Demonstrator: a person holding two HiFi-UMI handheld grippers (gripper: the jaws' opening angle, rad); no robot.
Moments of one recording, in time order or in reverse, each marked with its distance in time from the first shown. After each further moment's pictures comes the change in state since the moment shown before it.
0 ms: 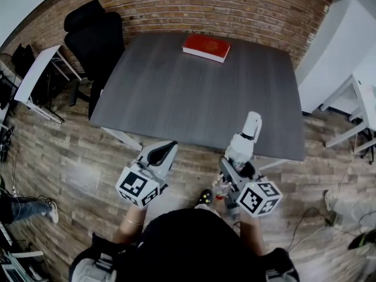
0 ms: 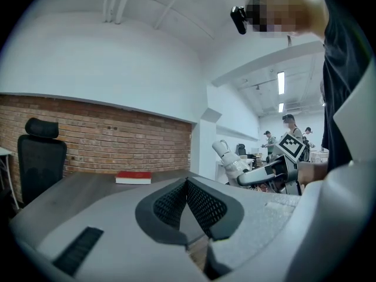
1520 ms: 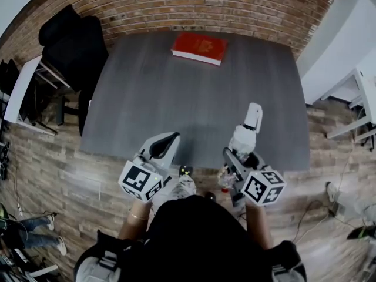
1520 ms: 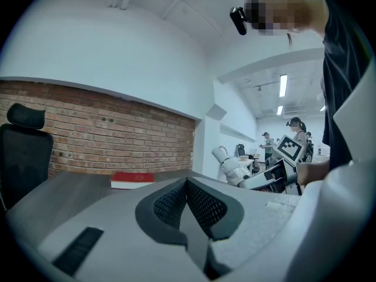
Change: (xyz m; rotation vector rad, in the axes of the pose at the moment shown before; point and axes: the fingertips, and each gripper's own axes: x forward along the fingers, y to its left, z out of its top) left arm 0.124 0.114 -0.001 -0.027 0.016 -0.058; right arm 0.126 -0.080 0.047 0.030 0.066 -0.119
